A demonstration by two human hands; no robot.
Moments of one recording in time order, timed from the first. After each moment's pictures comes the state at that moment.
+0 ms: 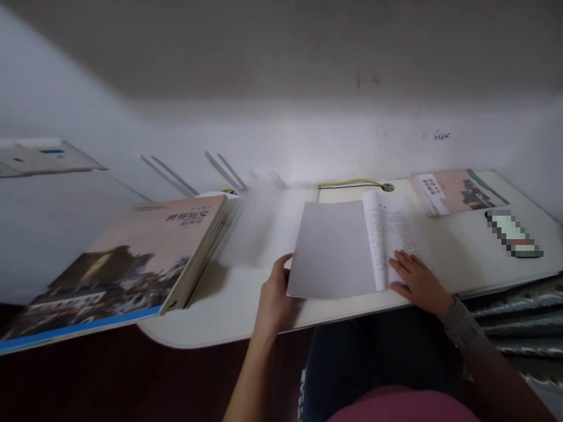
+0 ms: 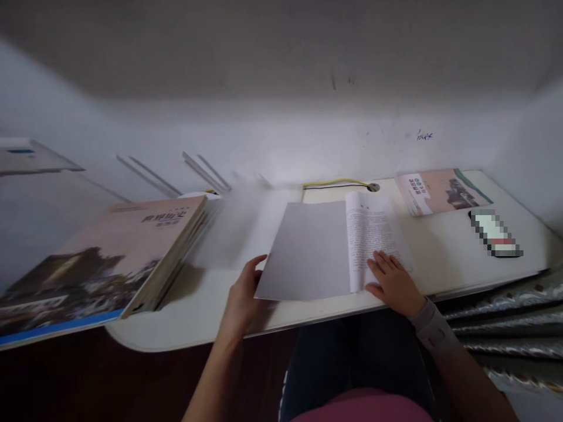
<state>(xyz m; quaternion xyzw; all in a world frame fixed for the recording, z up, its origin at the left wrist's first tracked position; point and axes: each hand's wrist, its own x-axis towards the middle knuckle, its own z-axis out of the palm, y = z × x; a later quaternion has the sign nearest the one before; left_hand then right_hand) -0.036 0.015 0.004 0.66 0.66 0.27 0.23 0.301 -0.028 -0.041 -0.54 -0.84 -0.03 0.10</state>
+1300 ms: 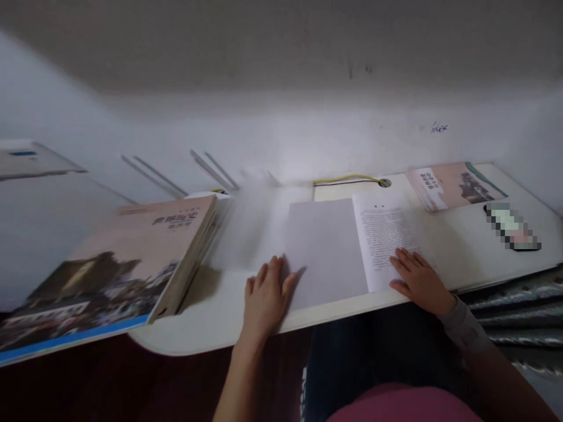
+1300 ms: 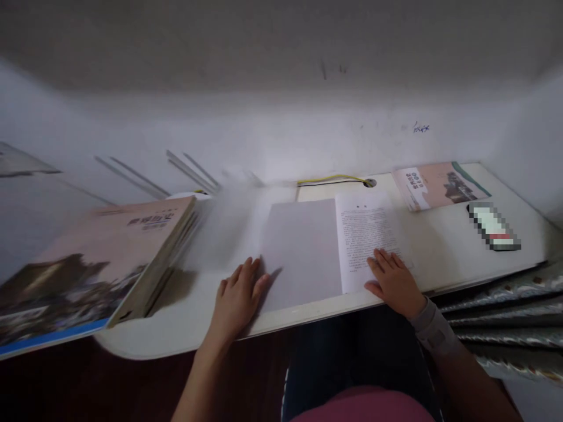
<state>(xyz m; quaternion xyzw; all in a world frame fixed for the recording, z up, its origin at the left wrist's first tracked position) -0.060 0.029 -0.040 0.73 0.67 0.14 0.04 0.301 -0.033 -0.042 -0.55 -0.83 -0.06 0.09</state>
